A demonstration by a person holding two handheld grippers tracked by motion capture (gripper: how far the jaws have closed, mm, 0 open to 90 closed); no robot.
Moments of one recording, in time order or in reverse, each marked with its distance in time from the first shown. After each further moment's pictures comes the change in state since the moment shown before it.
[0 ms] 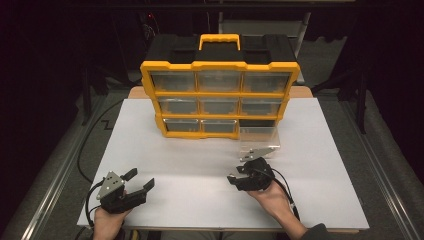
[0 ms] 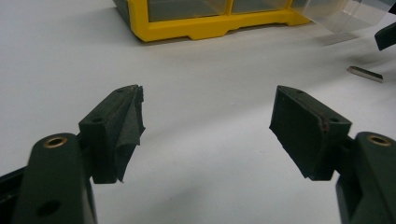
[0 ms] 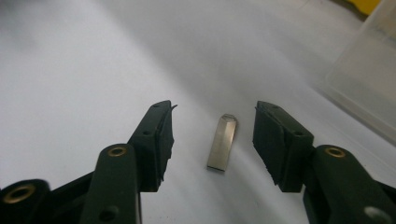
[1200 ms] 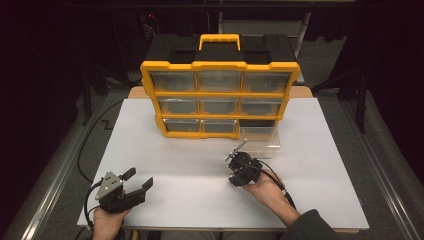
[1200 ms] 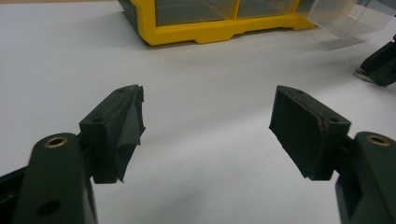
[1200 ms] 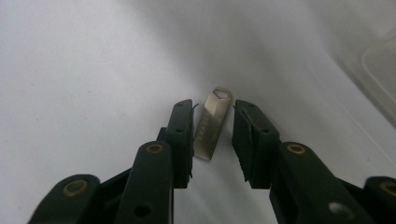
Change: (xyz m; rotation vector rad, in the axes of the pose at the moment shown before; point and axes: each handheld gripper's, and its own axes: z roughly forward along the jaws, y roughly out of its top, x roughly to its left) left arm 0.001 0.000 -0.002 -0.010 0.018 -0.003; right arm 0.004 0.027 0.029 0.348 -0.079 -0.075
